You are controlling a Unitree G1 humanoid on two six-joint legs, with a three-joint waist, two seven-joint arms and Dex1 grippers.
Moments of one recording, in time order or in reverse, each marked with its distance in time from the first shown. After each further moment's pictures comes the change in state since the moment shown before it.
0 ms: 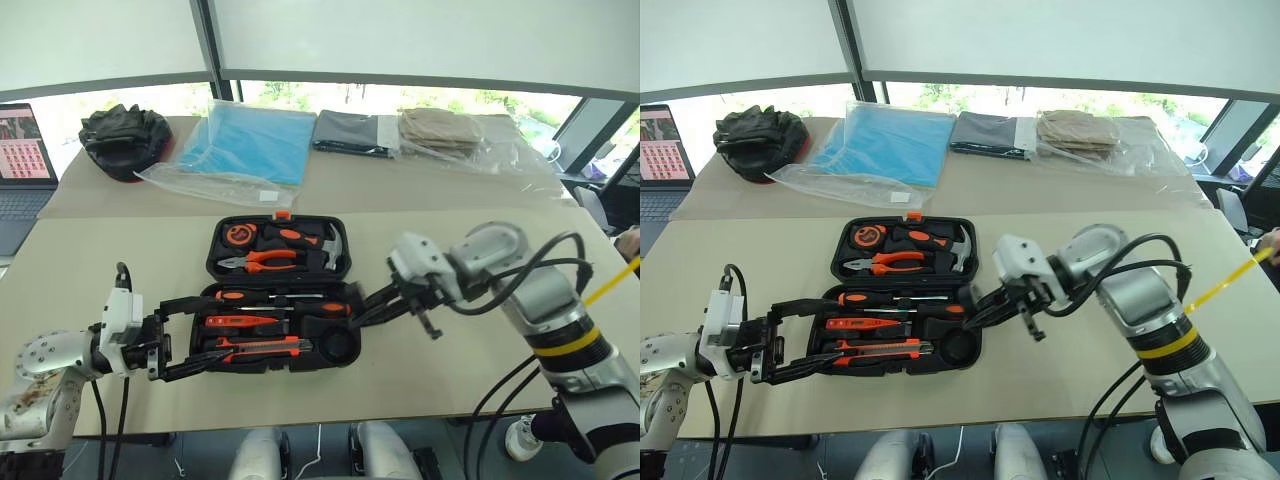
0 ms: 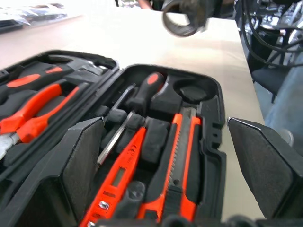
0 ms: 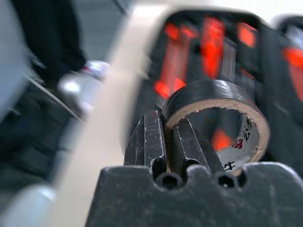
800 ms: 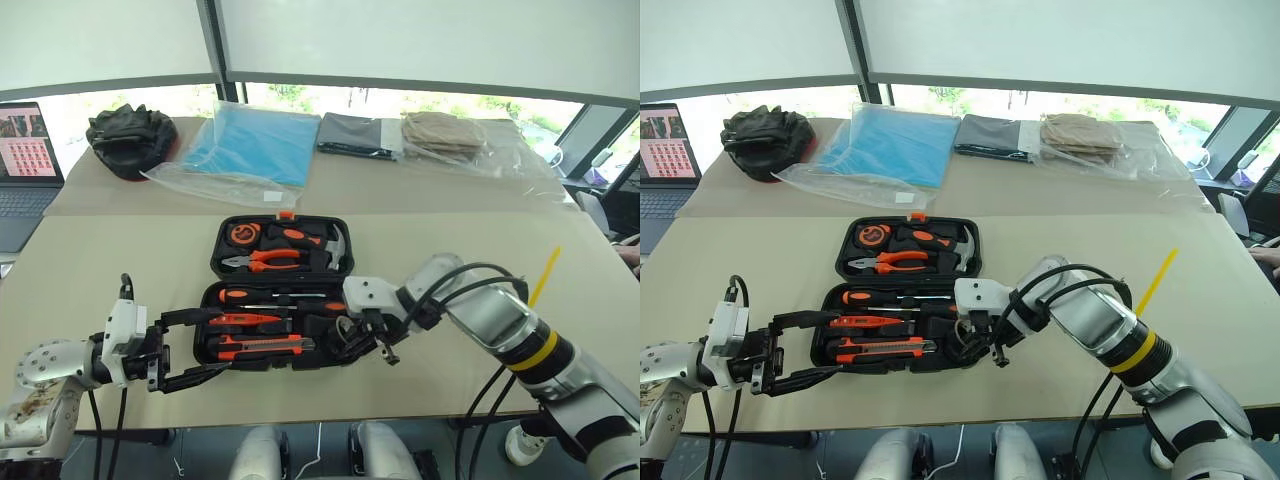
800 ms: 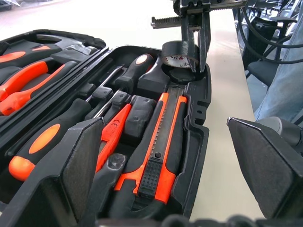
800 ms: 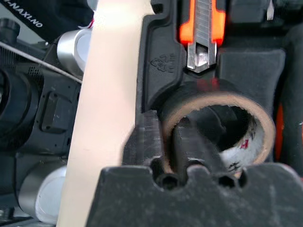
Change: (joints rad) left arm 0.037 0.007 -0.005 -0.010 0.006 -0.009 0.001; right arm -0.060 0.003 0.234 0.006 -0.203 0.221 -0.141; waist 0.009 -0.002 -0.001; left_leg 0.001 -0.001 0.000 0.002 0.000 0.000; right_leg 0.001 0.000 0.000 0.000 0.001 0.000
